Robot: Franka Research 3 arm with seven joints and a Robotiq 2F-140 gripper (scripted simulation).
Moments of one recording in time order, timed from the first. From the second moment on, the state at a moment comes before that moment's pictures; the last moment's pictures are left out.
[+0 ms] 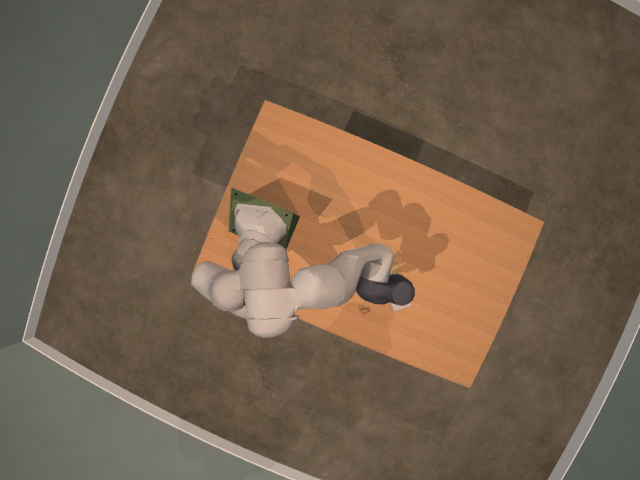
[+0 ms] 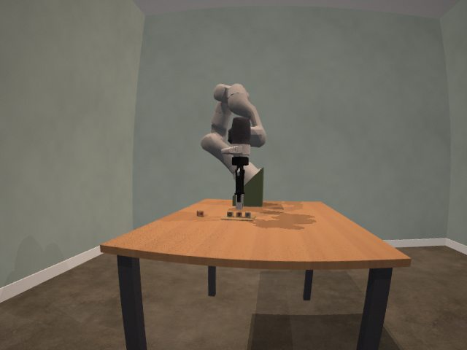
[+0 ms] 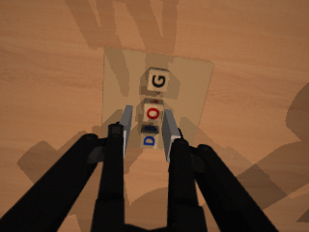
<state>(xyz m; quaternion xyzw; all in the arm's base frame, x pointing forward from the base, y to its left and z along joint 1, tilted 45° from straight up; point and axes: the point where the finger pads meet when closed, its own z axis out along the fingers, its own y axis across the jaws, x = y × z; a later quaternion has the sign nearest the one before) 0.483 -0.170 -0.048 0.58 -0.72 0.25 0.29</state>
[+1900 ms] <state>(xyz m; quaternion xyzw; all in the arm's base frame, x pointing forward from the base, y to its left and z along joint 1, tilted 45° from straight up) 0.493 -0.109 0.014 0.58 -0.72 0.25 0.29</state>
